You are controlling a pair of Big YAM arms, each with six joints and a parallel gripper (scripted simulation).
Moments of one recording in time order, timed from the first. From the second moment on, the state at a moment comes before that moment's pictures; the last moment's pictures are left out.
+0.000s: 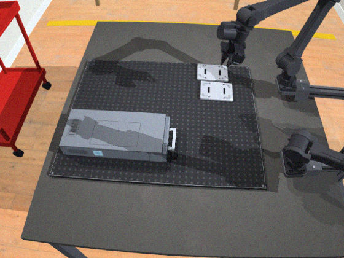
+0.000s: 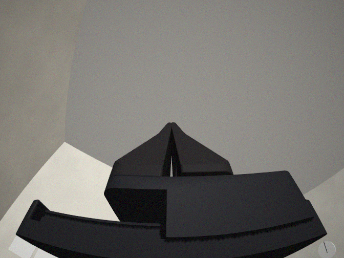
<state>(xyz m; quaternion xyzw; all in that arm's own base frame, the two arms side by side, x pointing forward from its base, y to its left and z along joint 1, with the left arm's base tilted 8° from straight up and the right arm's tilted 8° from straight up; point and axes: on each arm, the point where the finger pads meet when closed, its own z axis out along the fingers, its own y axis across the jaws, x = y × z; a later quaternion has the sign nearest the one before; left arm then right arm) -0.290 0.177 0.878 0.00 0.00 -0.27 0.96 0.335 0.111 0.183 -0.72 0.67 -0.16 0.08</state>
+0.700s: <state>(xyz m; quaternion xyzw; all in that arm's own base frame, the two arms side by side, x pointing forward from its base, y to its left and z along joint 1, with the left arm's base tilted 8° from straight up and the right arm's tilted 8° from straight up) -0.290 0.177 0.878 0.00 0.00 -0.27 0.96 0.378 0.167 0.154 -0.72 0.67 -0.16 0.08</state>
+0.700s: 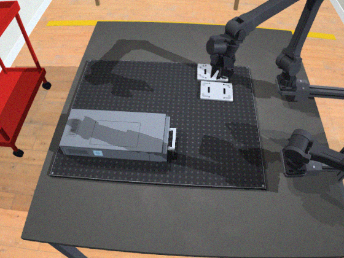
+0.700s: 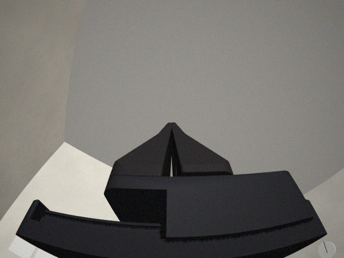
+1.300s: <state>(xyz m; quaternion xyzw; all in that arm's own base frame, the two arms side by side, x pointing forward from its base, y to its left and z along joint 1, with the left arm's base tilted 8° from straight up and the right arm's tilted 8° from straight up) -0.290 0.177 0.878 0.00 0.00 -0.27 0.96 0.414 0.215 0.129 -0.71 0.68 -0.16 0.08</state>
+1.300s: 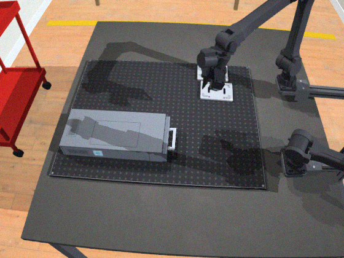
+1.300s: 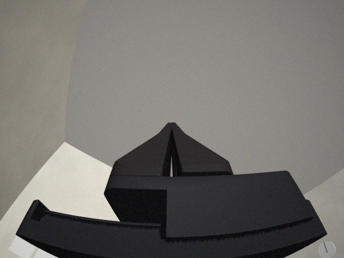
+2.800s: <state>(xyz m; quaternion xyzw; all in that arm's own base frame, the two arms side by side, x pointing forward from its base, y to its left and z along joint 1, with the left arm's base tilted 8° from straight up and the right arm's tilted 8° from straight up) -0.290 0.177 0.878 0.00 0.00 -0.27 0.96 0.500 0.333 0.062 -0.71 0.68 -0.16 0.08</state>
